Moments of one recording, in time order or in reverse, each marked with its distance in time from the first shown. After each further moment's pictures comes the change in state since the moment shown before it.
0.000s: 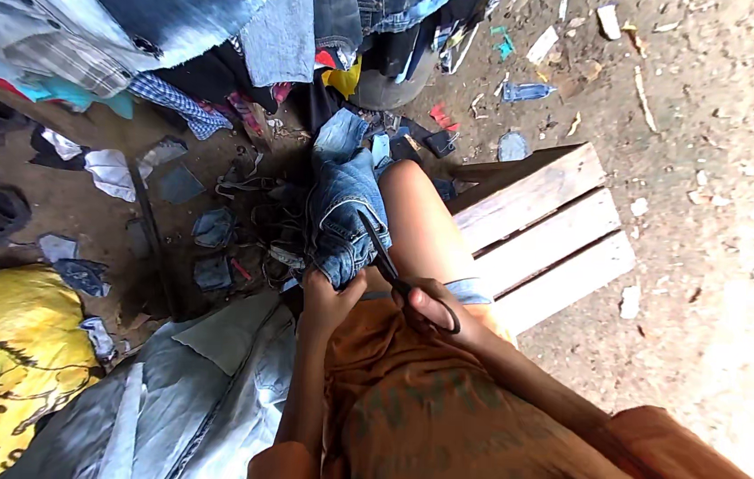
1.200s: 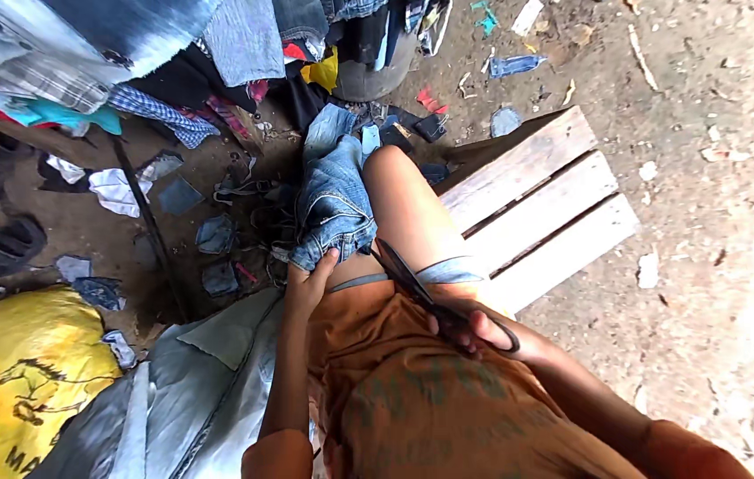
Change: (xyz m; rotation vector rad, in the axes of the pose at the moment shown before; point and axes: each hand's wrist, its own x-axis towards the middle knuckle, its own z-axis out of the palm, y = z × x) left_hand 0.002 -0.009 -0.010 -0.234 -0.081 -0.111; right_hand -0.079 0.022 -0.040 0.013 -0.235 -0.003
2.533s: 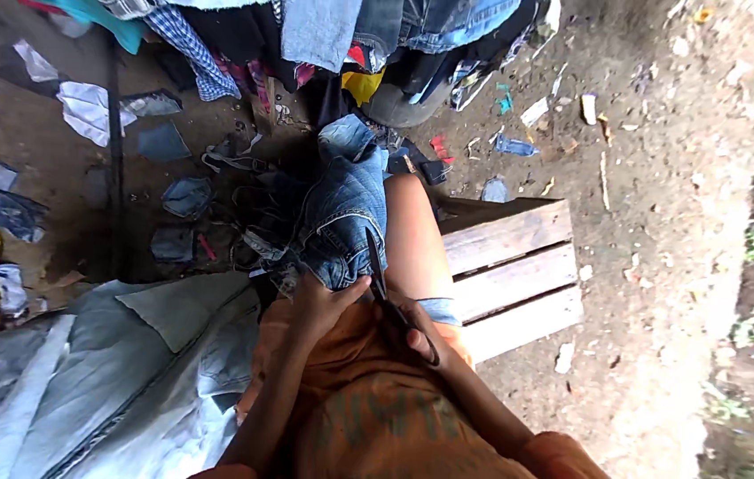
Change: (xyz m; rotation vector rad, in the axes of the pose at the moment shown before) left_hand -0.020 0.023 0.030 0.149 0.051 -0.388; right_hand 0.076 0.011 0.001 -0.280 0.113 -0.280
